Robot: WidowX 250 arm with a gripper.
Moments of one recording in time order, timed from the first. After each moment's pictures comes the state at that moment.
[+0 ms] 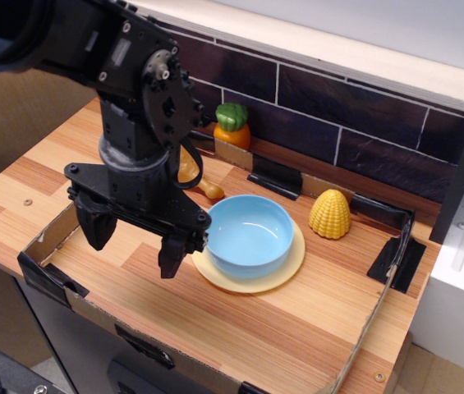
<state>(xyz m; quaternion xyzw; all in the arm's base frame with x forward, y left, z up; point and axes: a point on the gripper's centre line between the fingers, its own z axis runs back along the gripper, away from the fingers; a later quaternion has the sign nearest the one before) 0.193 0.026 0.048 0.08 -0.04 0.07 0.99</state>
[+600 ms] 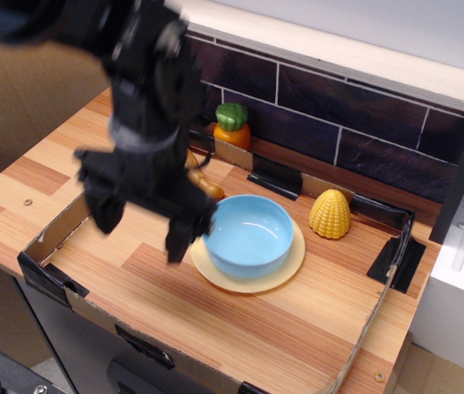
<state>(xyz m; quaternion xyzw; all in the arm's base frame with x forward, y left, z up) 0.208 0.024 0.062 0.07 -0.02 0.05 1.00</state>
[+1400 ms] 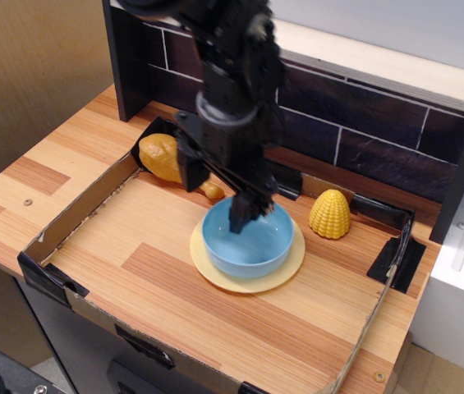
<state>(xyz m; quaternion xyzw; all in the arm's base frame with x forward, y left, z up) 0.271 -0.001 0.031 0.07 -0.05 -0.15 0.98</state>
